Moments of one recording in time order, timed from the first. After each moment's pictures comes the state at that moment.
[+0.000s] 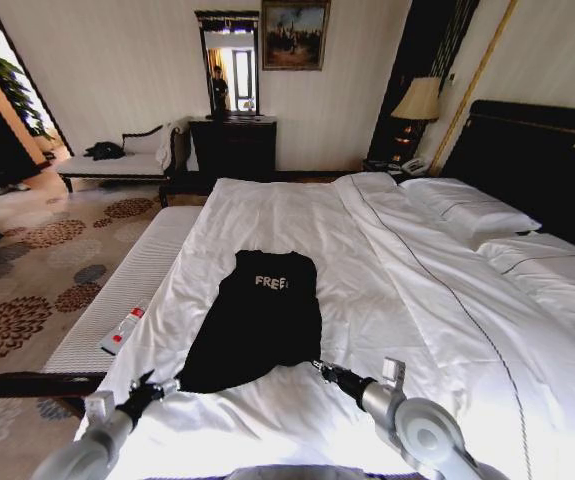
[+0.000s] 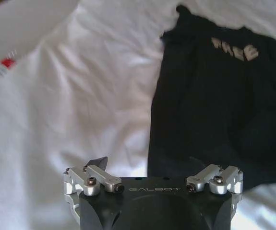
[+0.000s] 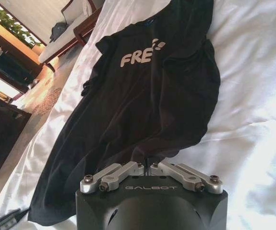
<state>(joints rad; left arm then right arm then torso) 1.95 -0.90 -0.68 -2.13 -0.86 0.29 -0.12 -1.56 0.91 0.34 2.27 1.28 -0.49 0.34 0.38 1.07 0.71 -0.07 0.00</state>
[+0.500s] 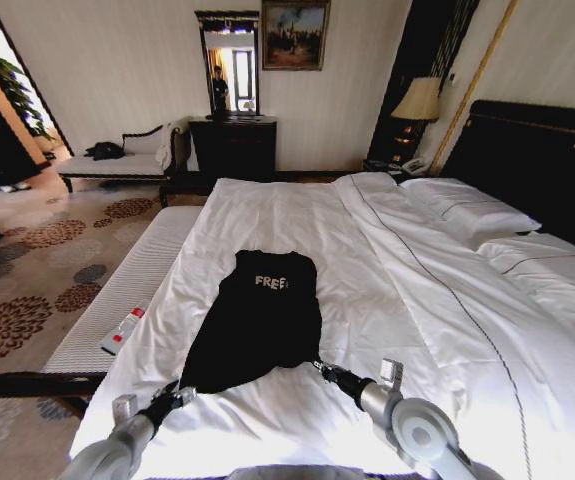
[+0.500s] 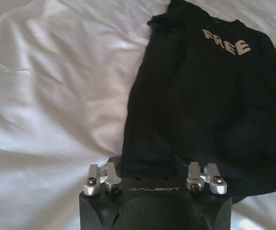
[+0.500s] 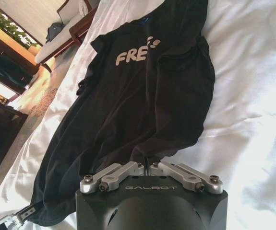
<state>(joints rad) 1.78 -0.91 -0.55 -2.07 -0.91 0.34 -0.15 -1.57 0.92 0.34 2.25 1.27 -0.48 0.34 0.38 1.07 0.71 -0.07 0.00</state>
